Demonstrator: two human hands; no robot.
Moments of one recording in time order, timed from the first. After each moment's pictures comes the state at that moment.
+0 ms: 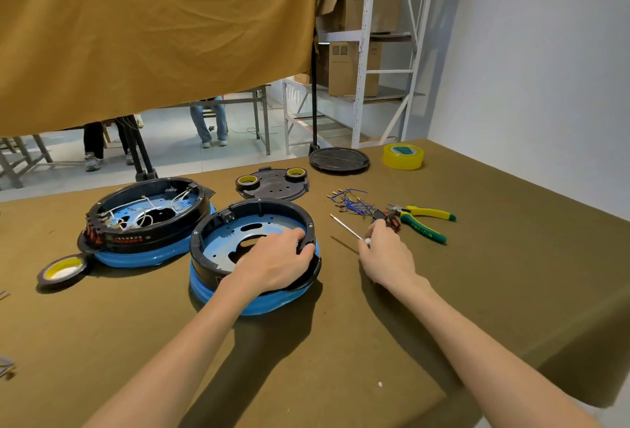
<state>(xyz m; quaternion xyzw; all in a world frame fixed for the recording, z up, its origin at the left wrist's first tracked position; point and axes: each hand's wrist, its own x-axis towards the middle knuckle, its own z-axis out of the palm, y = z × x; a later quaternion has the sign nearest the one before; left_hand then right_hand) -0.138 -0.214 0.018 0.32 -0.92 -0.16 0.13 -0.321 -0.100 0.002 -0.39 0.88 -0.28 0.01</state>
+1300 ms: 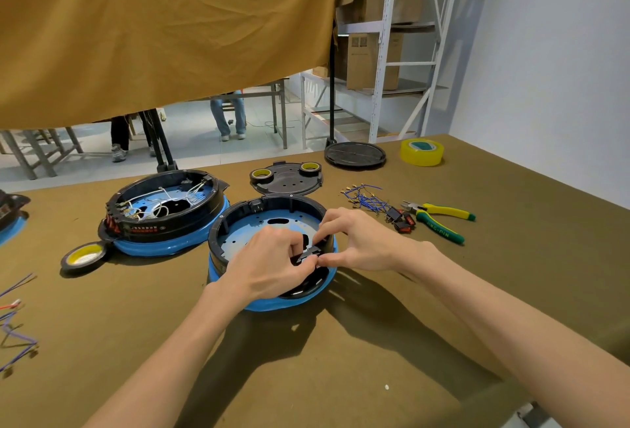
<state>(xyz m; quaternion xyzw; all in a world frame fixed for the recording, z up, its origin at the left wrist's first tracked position) -0.102 -0.200 0.023 0.25 -0.92 -0.15 0.26 -0.309 -0.118 0.047 -0.77 0.60 -0.22 0.08</state>
